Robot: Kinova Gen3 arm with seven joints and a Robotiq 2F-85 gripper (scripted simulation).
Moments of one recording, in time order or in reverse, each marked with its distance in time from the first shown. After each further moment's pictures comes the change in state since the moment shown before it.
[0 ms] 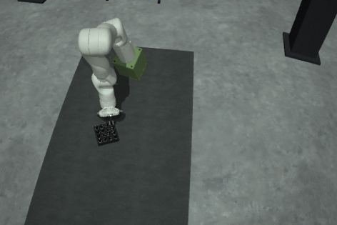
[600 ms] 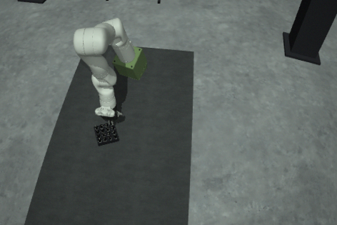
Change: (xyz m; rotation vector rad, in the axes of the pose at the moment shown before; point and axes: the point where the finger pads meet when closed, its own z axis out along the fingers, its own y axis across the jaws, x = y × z) arm 0.000 0.000 0.000 0.001 0.001 0.316
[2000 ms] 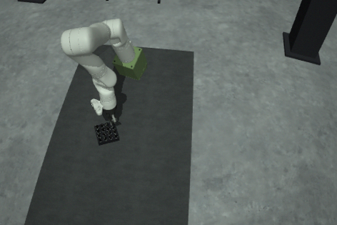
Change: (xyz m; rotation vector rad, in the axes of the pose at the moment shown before) arm -0.004 -0.002 0.000 -0.002 -0.011 0.919
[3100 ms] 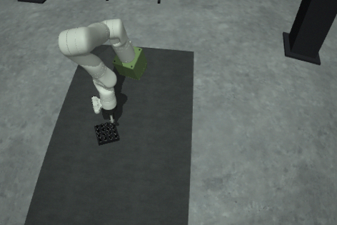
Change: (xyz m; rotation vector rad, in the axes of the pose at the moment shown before) arm 0.000 0.000 0.000 -0.002 0.001 0.226
